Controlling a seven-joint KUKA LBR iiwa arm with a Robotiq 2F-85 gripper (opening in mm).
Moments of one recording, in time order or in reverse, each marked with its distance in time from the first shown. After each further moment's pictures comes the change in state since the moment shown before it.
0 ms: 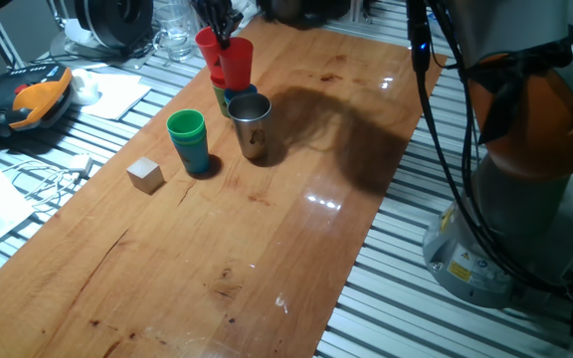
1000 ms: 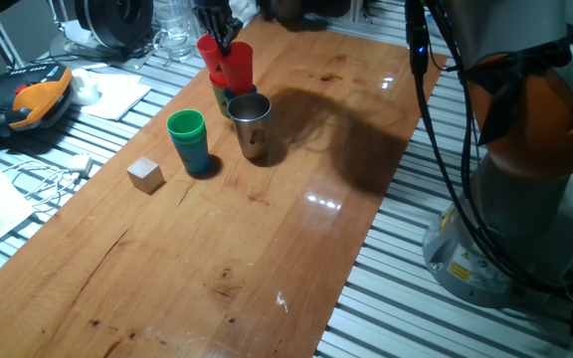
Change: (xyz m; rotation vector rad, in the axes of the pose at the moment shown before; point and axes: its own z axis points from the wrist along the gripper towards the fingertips) arm 0.001 -0.002 0.017 0.010 0.007 0.005
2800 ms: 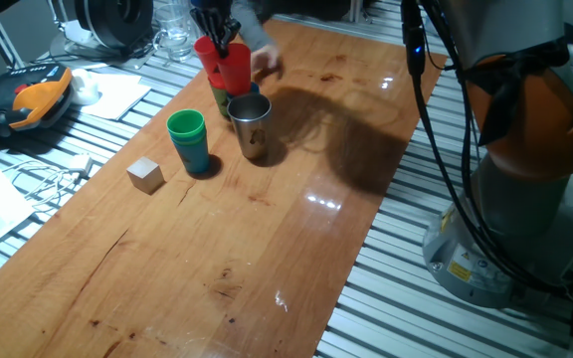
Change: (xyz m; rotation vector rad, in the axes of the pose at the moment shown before) arm 0.007 0.000 -0.003 0.018 0.014 -0.020
